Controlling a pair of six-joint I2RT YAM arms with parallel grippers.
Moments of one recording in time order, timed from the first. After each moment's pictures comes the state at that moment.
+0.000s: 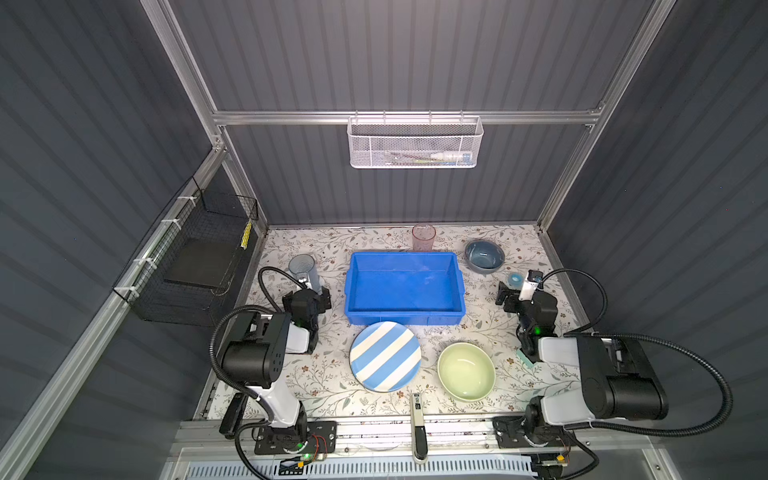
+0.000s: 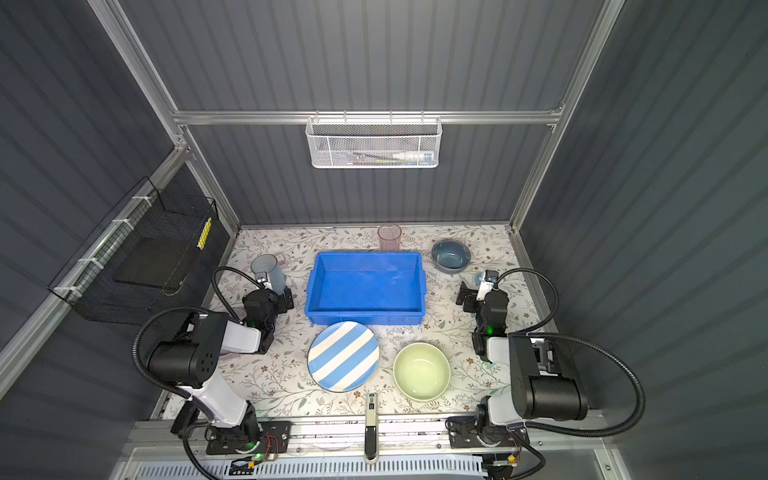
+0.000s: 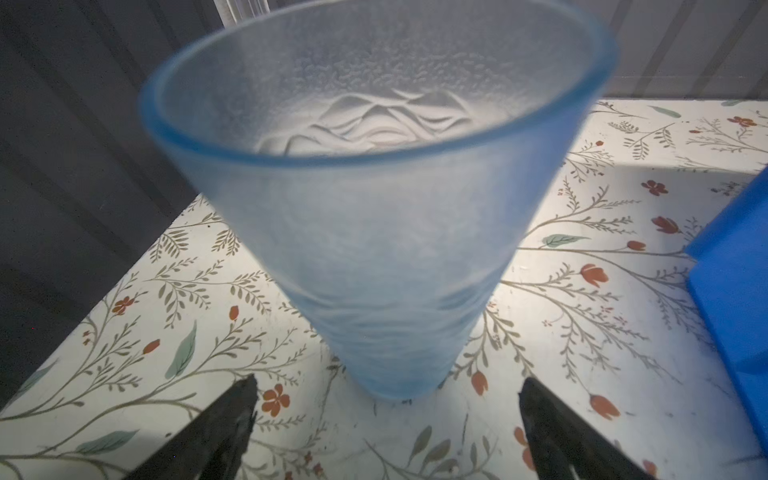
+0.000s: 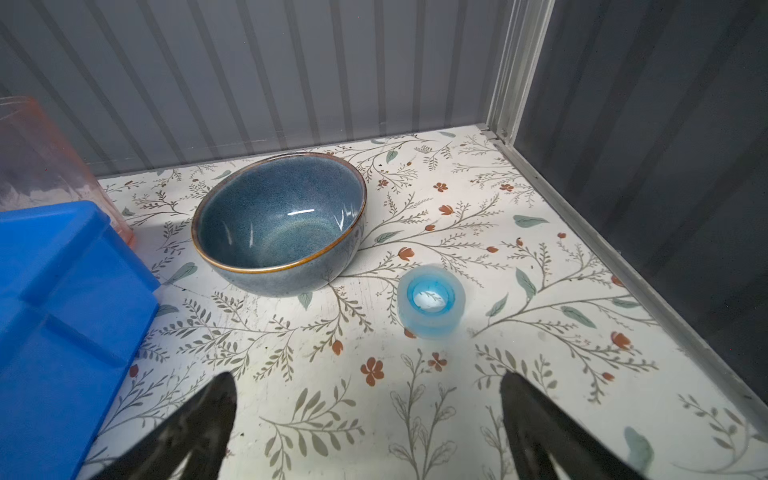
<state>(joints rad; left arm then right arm) -0.09 1.71 0.45 0.87 -0.29 -0.03 -0.06 1.46 0.32 0.86 0.02 0.06</state>
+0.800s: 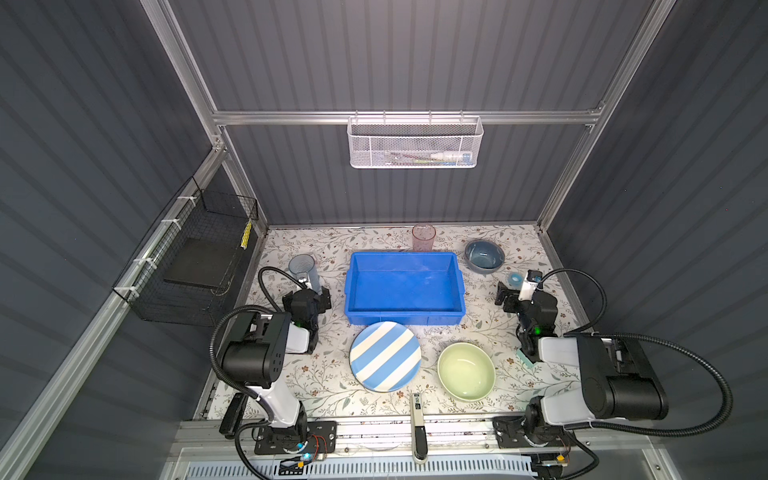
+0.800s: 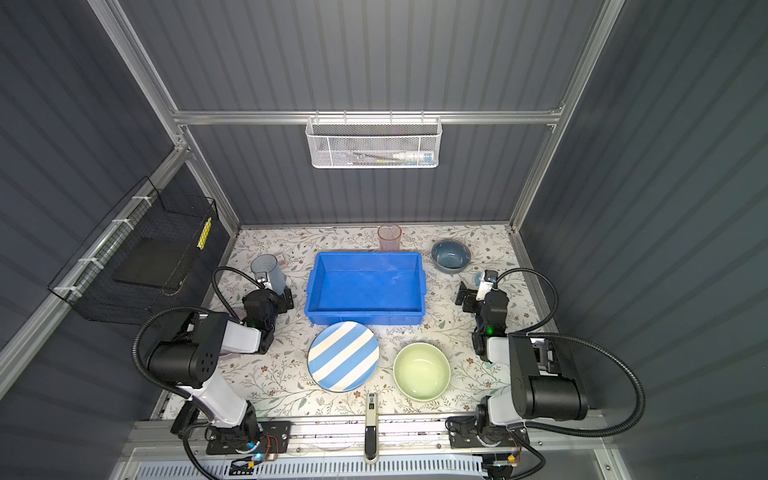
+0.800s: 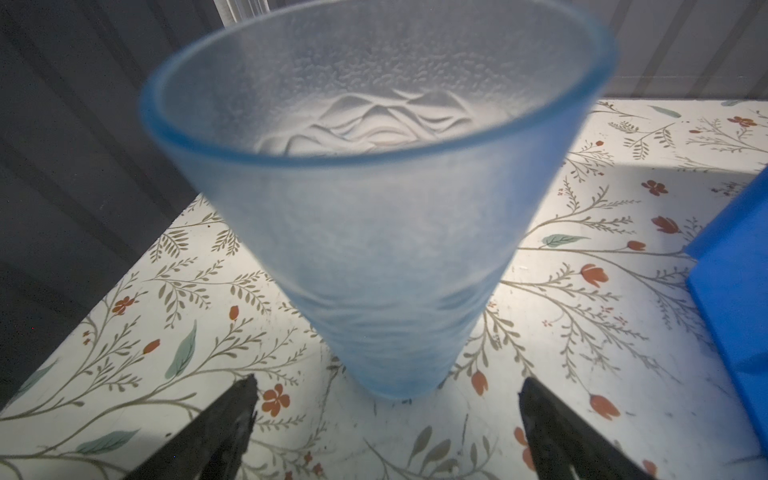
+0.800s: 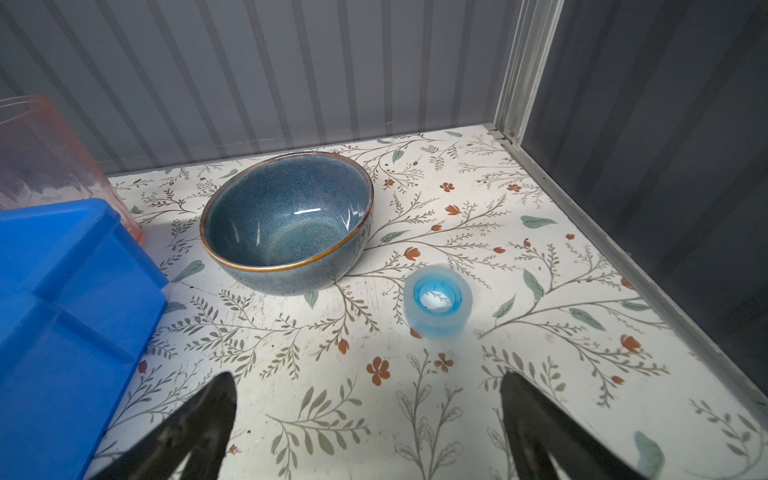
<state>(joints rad) -0.09 1.71 0.45 0.87 -0.29 -0.03 -0.06 1.46 0.32 0.86 0.01 0.06</state>
